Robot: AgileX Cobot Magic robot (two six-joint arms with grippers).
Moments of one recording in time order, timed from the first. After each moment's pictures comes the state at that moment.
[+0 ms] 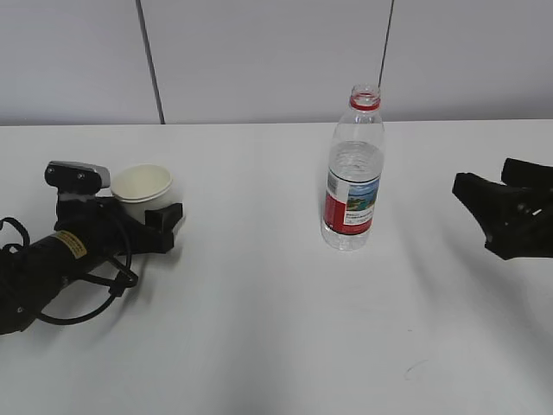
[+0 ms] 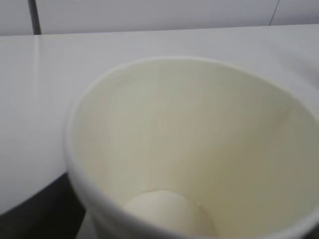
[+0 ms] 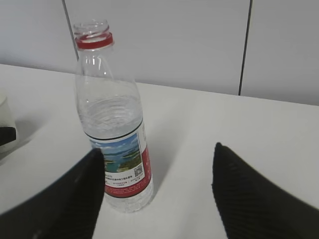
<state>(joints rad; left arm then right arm) -0.19 2.22 -0.76 0.31 -1.14 -0.23 0.00 1.37 -0.29 -0.44 -0.85 0.24</state>
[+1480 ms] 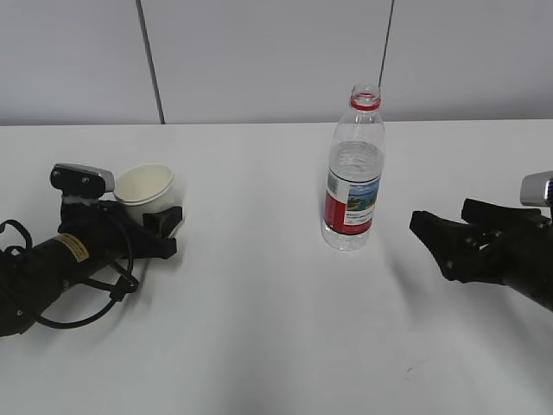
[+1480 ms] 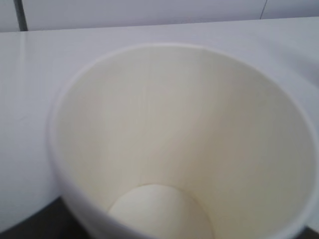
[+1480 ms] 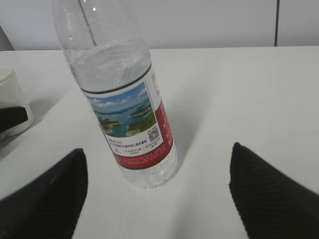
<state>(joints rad) -0.19 2.23 -0.76 0.34 -1.14 -0.23 0.00 1.75 -0.31 -0.45 -1.14 0.25</state>
